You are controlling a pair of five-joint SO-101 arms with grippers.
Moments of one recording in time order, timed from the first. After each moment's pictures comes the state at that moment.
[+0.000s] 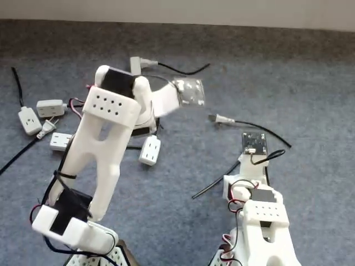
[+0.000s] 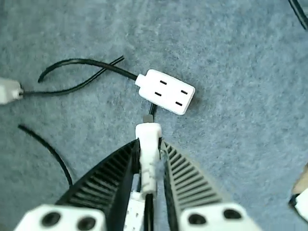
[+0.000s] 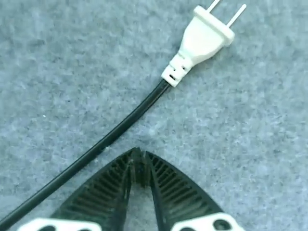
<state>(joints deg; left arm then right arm) 14.3 -0.1 -11.0 101.1 -62.3 0.4 -52.0 84.9 37.5 4.3</state>
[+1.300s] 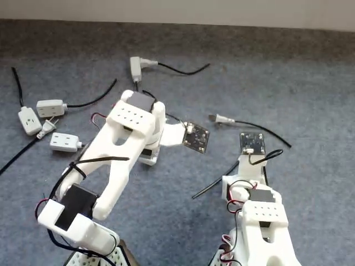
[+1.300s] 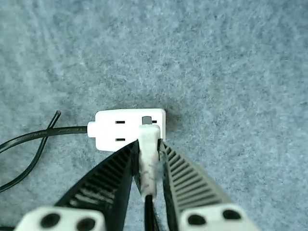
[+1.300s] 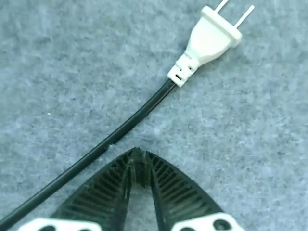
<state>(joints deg) 17.3 1.5 13.0 81.4 -79.5 -0.7 -52.0 85.1 37.5 4.3</state>
